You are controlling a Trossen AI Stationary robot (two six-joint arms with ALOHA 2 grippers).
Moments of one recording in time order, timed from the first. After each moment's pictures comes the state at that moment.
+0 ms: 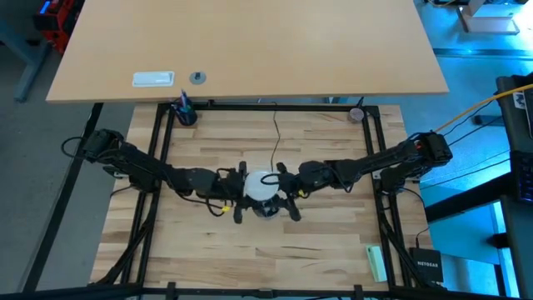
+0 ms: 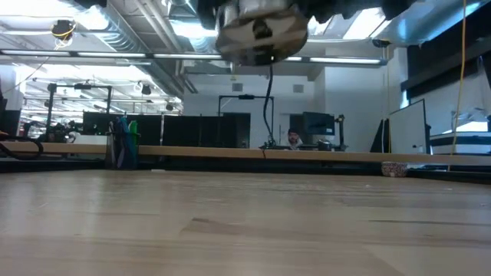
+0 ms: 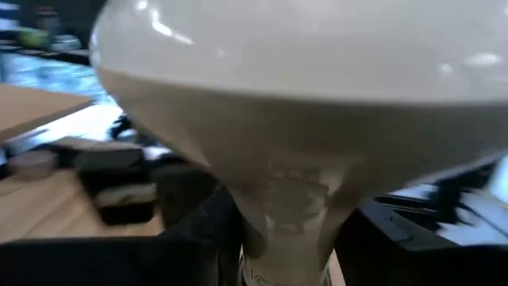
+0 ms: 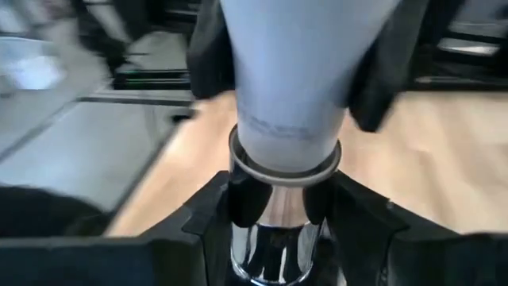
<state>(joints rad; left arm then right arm) -0.28 1.49 0.78 0.77 -0.25 -0.16 0.17 1.54 0.93 0.30 -0.16 0.10</state>
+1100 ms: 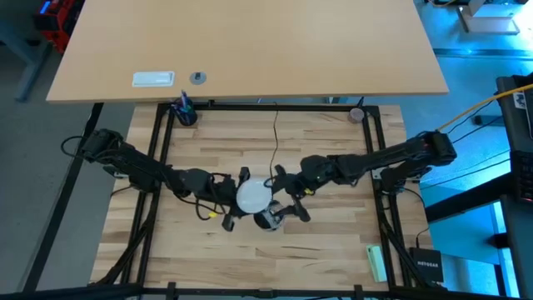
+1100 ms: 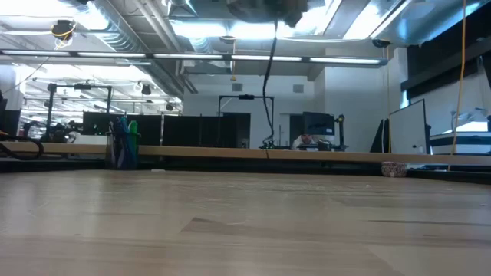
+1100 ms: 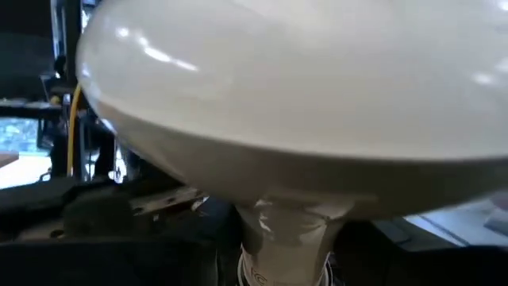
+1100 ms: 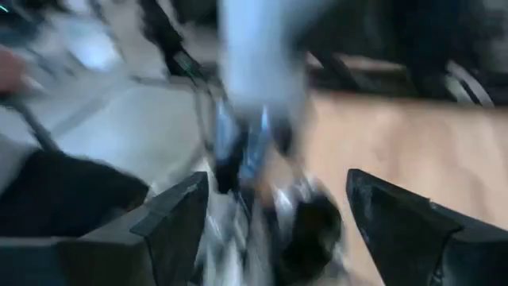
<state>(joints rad) -0.30 1.48 0.78 0.89 -0.10 -0.09 0.18 1.47 1.02 0.10 -0.30 0.04</state>
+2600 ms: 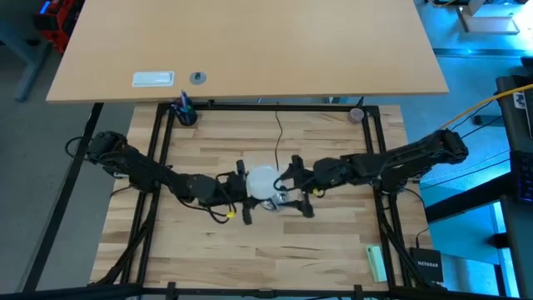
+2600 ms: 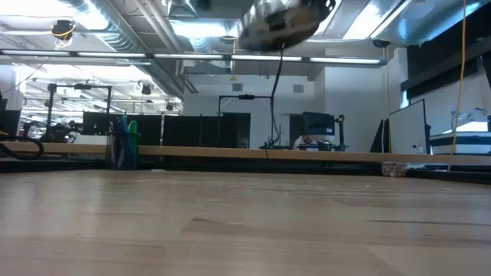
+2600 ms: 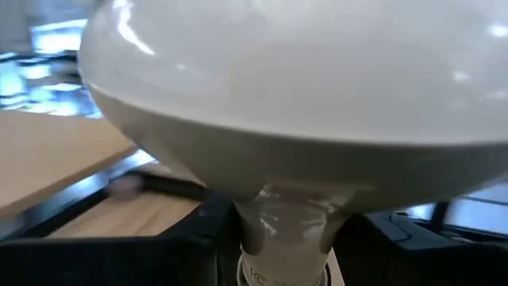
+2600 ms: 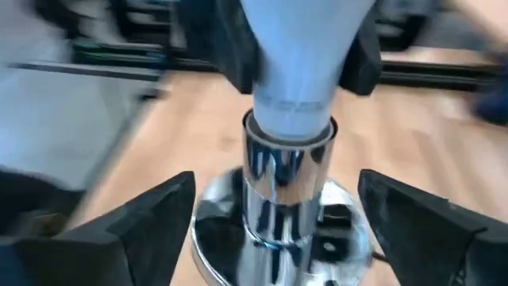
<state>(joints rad) -0.36 1.54 0.90 0.72 -0.60 -0.05 0.23 1.35 1.02 -0.08 0.08 0.05</state>
